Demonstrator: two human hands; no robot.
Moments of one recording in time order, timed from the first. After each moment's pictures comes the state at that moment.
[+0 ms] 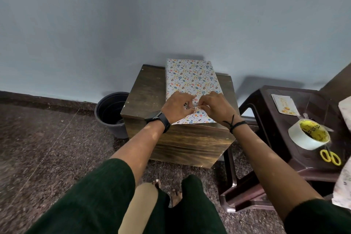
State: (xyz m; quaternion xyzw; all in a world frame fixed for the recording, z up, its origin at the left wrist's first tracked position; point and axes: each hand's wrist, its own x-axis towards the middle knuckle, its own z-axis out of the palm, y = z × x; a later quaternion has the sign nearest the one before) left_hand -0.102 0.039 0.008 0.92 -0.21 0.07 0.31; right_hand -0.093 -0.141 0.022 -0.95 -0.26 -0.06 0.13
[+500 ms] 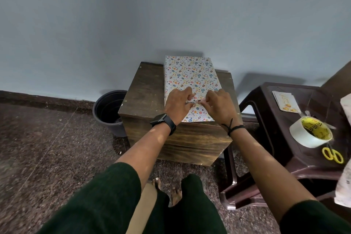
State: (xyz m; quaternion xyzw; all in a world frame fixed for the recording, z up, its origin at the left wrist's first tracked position) left_hand -0.098 0.023 -0.006 0.92 -0.15 0.17 0.32; right_hand -0.096 -0.147 0.004 -0.94 -0.20 -0.21 0.17
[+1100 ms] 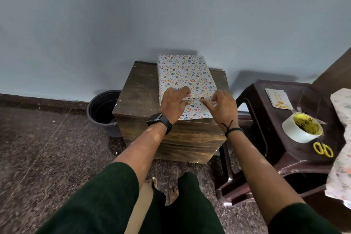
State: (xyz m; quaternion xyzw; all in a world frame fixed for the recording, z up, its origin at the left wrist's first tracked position) left_hand -0.098 0.018 -0.009 0.91 -0.16 0.20 0.31; right_hand -0.104 -0.162 -0.010 -0.96 -0.03 -0.20 0.21
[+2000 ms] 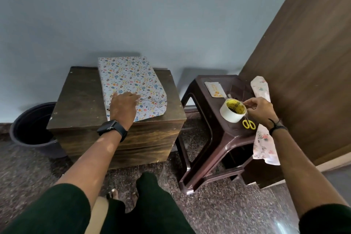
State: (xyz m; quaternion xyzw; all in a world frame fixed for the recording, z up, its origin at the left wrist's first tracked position) left_hand -0.098 0.005 -0.018 0.94 -0.13 0.18 0.28; right_hand -0.213 -0.403 0.063 -0.96 0.20 -0.10 0.17
